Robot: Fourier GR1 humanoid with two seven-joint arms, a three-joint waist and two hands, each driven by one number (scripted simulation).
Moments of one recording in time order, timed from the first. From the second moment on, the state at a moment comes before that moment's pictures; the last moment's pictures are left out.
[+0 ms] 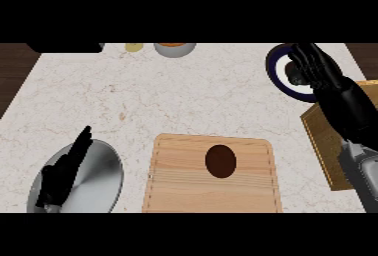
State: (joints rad) left arm 0.02 0.46 -0.28 -1.31 0.24 0.19 -0.13; right arm -0.39 -0.46 0.14 -1.60 -0.23 0.12 -0.20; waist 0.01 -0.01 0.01
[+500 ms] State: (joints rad) left arm -0.13 0.47 -0.24 -1.33 0.22 0.23 0.02; right arm -0.18 -0.16 0.17 -1.49 -0.29 0.15 -0.66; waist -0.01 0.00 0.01
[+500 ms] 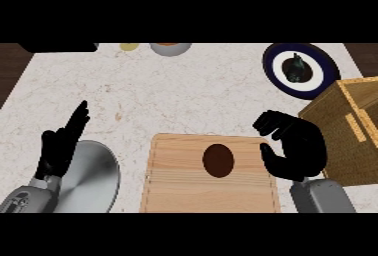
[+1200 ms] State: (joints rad) left arm -0.20 0.48 -0.23 -1.33 0.21 0.25 0.13; right arm 0.05 -0.28 0.32 -1.62 0.23 -0.40 -0.45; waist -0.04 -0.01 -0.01
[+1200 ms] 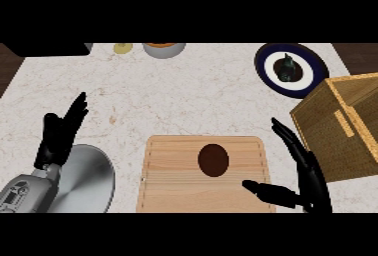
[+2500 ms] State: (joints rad) left arm -0.26 0.39 -0.16 -1.31 0.12 0.17 0.18; right arm 0.19 -0.50 0.39 -2.21 0.45 0.03 0.33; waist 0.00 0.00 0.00
